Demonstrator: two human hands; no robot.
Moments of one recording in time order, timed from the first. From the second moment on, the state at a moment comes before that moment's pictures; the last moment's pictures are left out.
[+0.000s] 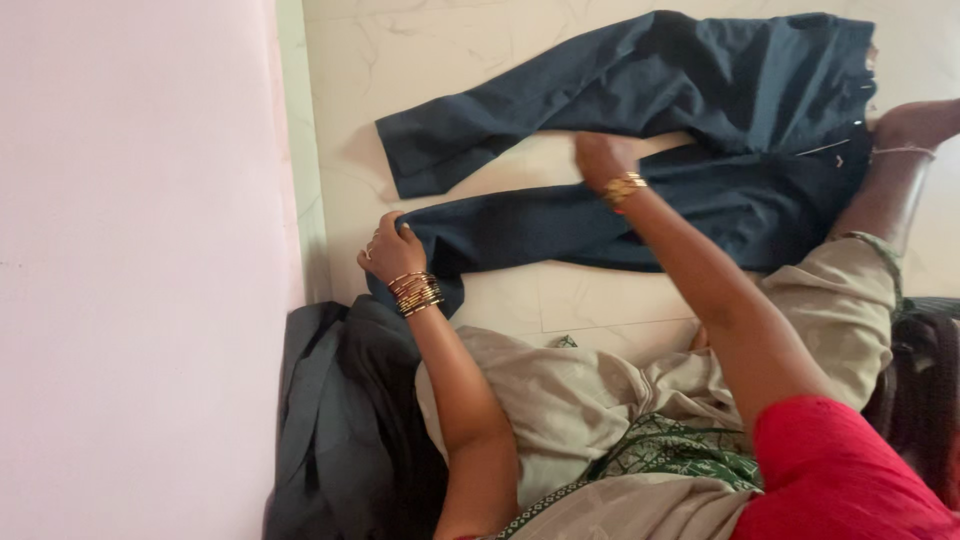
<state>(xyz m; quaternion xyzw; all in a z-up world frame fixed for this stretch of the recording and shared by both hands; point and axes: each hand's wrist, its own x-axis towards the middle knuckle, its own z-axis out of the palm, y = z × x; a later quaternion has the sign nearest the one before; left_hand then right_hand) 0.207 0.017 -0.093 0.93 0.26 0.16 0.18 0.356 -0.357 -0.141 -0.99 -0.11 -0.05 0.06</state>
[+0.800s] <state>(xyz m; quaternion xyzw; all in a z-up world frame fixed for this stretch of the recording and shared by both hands) 0.193 0.016 -0.054 0.90 0.28 0.21 0.27 0.476 -0.045 -0.040 -0.96 -0.20 -0.07 0.16</state>
